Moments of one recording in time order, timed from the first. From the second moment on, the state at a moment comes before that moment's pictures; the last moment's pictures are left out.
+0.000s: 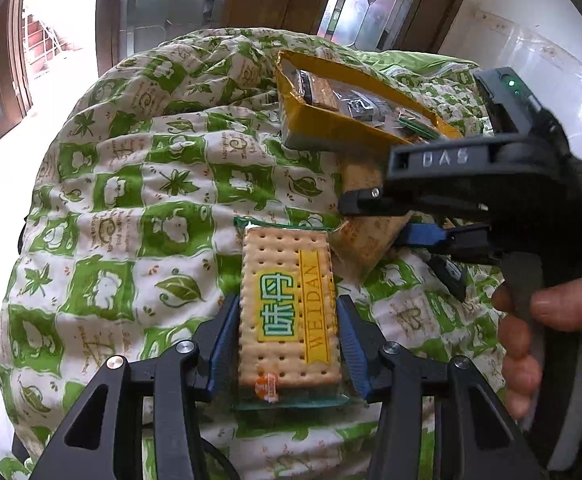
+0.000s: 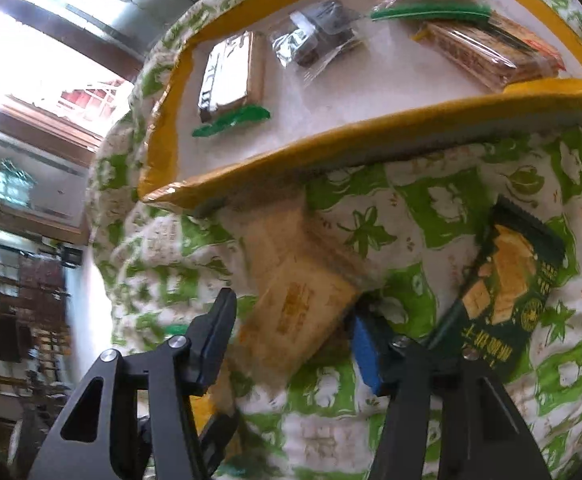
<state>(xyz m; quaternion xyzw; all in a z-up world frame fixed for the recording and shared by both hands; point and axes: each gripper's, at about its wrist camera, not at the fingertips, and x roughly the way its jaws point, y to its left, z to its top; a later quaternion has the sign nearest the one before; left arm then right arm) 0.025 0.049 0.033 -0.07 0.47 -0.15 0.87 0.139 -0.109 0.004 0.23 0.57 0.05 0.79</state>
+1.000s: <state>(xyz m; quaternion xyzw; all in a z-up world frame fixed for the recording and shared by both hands) 0.022 0.045 0.051 -0.07 0.46 -0.15 0.87 0.079 -0.164 0.041 0.20 0.53 0.15 0.81</state>
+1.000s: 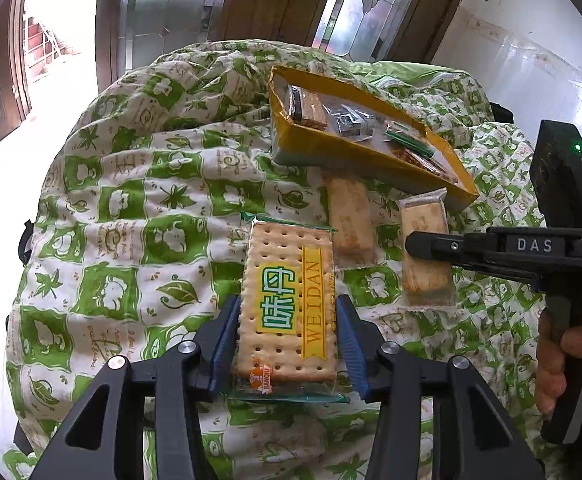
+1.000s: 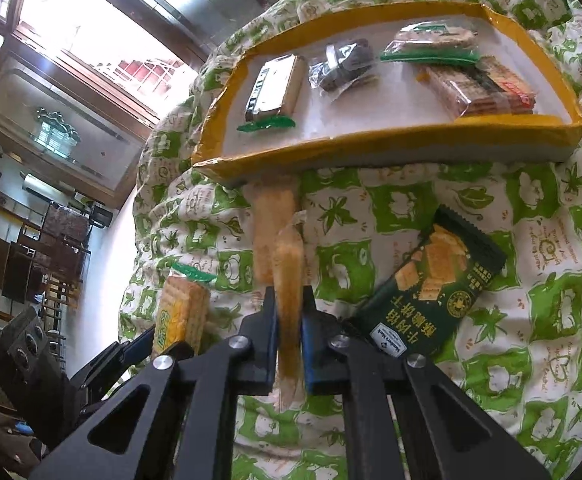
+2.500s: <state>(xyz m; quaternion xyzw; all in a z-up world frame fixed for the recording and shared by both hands) 0.034 0.025 0.080 -0.03 0.43 -0.15 0.89 0.077 -0.205 0.088 0.19 0.48 0.13 0.85</state>
